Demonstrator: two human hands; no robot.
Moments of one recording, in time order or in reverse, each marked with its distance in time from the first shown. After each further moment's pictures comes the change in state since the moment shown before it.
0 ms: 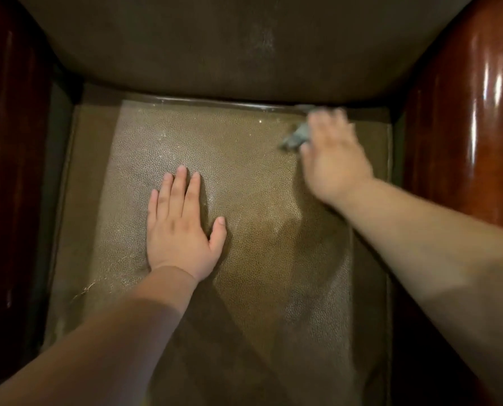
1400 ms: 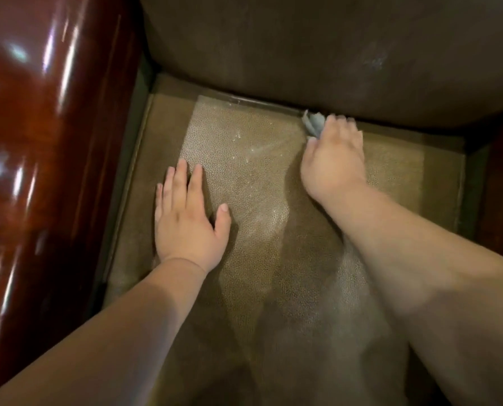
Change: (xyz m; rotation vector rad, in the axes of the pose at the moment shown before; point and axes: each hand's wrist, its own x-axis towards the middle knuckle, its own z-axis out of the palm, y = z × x) left_hand 0.010 -0.088 -0.005 -0.160 0.035 -0.205; right_hand 0.036 -0.130 0.009 0.101 0.042 0.159
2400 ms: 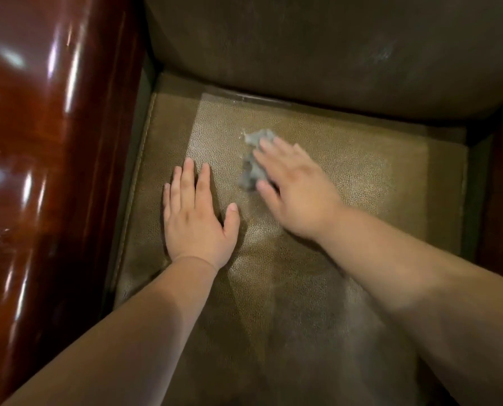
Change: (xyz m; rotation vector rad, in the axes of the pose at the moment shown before) left_hand 0.000 -0.001 0.002 -0.015 0.038 0.025; right_hand -0.054 -0.027 0.014 0.006 -0.130 -0.592
